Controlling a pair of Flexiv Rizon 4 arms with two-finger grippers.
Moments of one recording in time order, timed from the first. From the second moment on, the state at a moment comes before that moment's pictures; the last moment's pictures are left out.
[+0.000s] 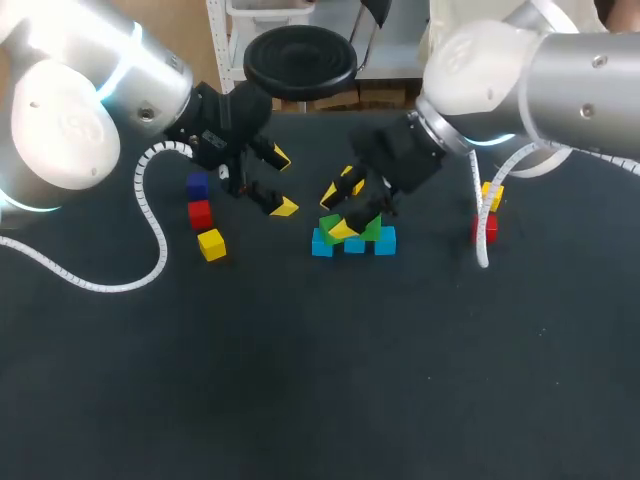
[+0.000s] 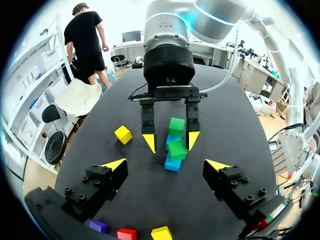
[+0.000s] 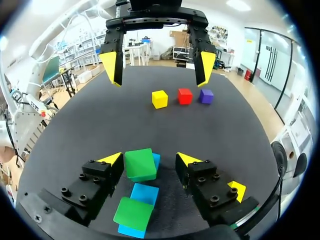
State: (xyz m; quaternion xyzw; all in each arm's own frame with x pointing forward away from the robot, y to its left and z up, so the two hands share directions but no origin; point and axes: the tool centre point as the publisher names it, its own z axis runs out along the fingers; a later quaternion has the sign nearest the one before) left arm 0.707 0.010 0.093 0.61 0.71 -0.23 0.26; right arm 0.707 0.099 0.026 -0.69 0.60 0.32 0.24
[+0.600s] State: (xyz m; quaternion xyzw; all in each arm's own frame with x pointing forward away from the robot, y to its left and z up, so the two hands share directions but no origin) left arm 0.707 0.010 0.093 0.61 0.71 -0.23 0.26; right arm 0.707 0.103 0.027 -0.69 0.61 0.32 0.23
